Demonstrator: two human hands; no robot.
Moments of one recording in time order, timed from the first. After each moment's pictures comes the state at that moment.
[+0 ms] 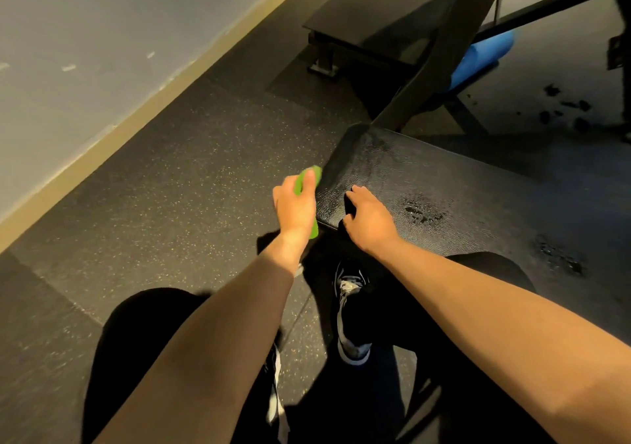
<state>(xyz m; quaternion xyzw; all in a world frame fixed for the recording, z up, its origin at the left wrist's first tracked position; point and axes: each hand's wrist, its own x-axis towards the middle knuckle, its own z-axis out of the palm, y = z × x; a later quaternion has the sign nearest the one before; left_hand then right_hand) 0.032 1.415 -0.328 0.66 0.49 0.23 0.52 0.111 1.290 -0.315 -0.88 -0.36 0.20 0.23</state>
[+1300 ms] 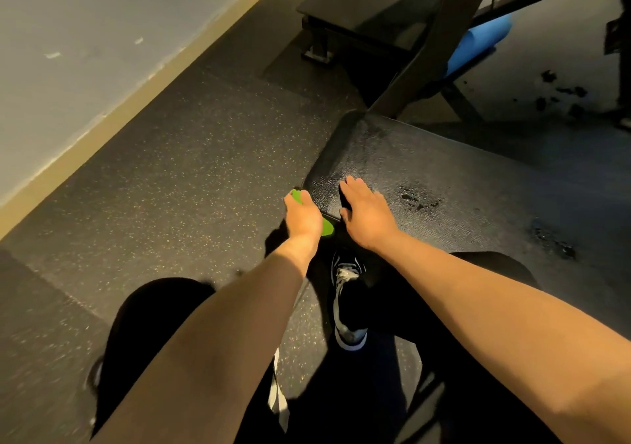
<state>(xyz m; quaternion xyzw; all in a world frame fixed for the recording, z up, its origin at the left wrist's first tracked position) 0.030 1.377 -0.348 0.52 0.58 0.19 0.60 0.111 1.280 -0.331 -0.87 -0.43 0.17 0.15</state>
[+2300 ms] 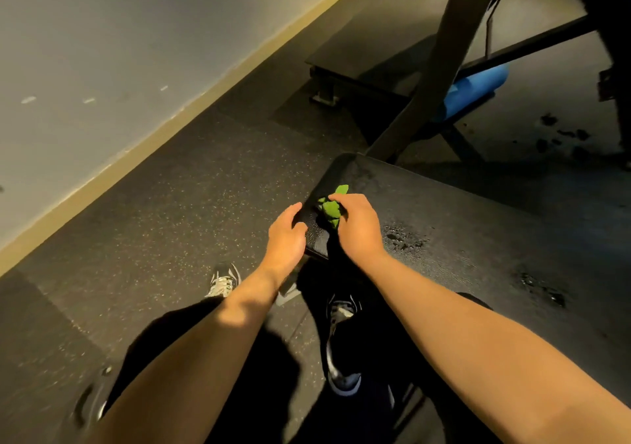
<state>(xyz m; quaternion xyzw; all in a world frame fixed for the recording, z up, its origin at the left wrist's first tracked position) 0.018 1.389 -0.301 0.70 0.43 0.11 0.55 0.139 1.293 -0.308 -0.84 -0.35 0.12 0.40</state>
